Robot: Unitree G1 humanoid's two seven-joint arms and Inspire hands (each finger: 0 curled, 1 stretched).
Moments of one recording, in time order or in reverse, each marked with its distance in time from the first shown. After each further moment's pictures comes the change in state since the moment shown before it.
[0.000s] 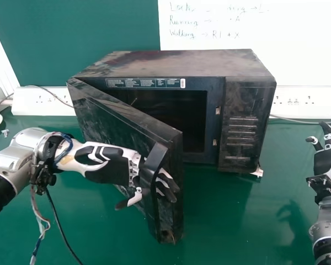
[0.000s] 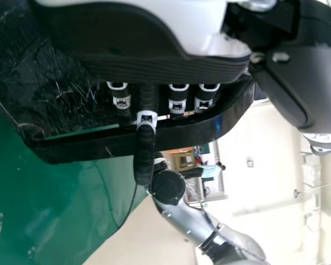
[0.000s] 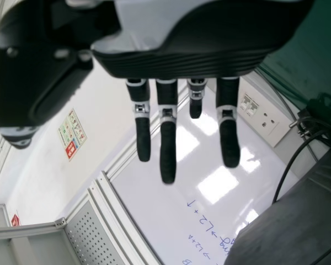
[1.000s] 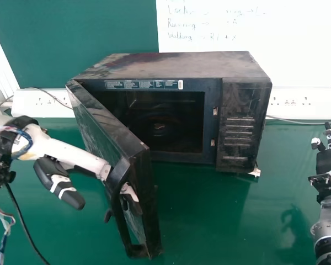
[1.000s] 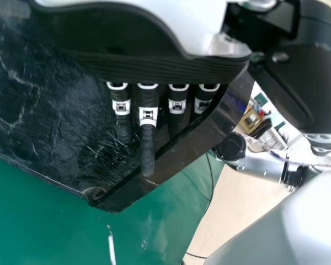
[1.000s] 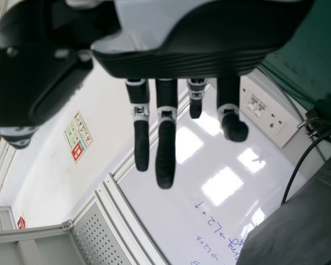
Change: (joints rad) left arm -0.104 0.335 -0.133 -0.166 0.088 -0.458 -0.018; right arm -0.001 -0.008 -0.008 0.000 0.003 0.001 0.000
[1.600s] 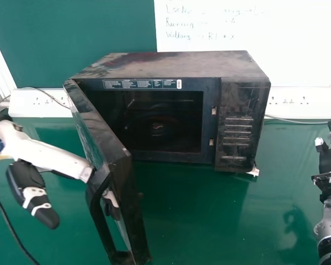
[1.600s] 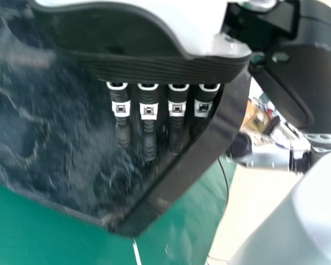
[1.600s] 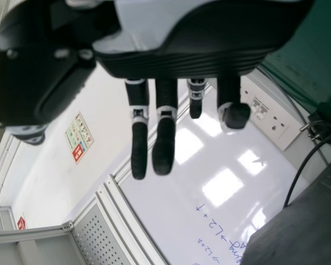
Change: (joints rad) left arm 0.188 0.126 0.284 -0.041 0.018 -0.109 -0.002; right arm 0.000 -0.021 -0.003 -0.005 0.002 0.018 -0.003
